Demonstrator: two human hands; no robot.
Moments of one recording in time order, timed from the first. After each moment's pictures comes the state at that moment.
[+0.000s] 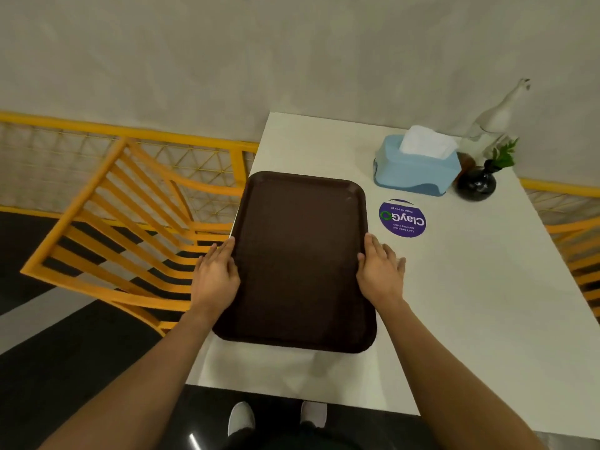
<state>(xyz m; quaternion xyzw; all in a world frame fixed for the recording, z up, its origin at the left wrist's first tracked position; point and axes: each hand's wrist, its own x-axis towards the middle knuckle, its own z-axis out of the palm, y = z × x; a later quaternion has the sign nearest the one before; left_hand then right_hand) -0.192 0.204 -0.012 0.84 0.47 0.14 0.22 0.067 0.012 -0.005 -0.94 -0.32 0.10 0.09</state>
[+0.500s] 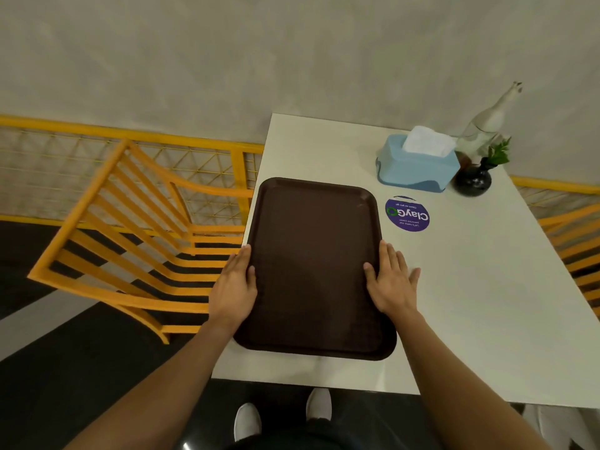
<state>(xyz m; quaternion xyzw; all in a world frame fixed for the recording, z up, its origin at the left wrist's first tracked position) -0.217 0.191 -0.017 0.84 0.44 0.14 0.27 0.033 -0.012 -0.017 -0.95 -0.29 0.09 0.10</state>
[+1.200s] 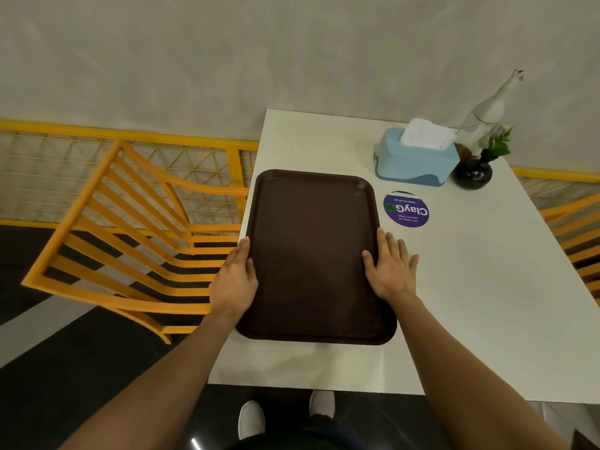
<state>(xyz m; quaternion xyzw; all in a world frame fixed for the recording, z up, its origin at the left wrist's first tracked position) -0.196 0.198 -0.012 0.84 0.46 0.14 0.24 0.058 0.001 -0.022 -0.95 -0.29 0.08 0.09</state>
